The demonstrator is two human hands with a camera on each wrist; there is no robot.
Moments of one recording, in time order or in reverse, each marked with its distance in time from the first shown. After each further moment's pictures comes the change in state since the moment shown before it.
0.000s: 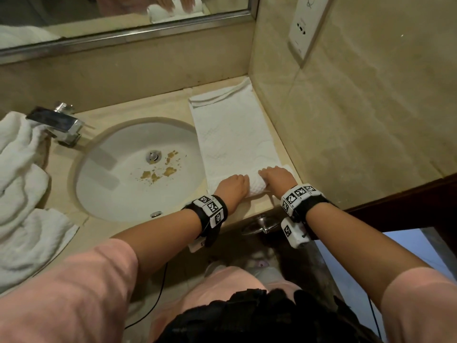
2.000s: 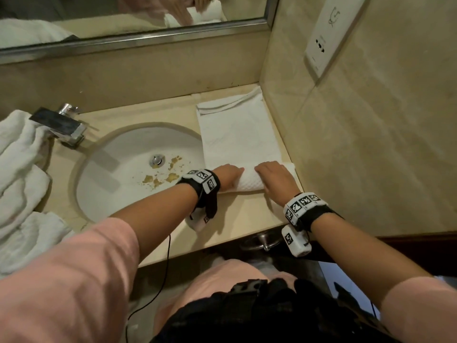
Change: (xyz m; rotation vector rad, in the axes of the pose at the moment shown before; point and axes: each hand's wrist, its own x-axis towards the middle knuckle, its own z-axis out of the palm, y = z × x) left_hand 0.055 -0.077 -0.035 -0.324 -0.306 -0.032; right_hand 0.027 0.010 -0.014 0.234 0.380 -0.130
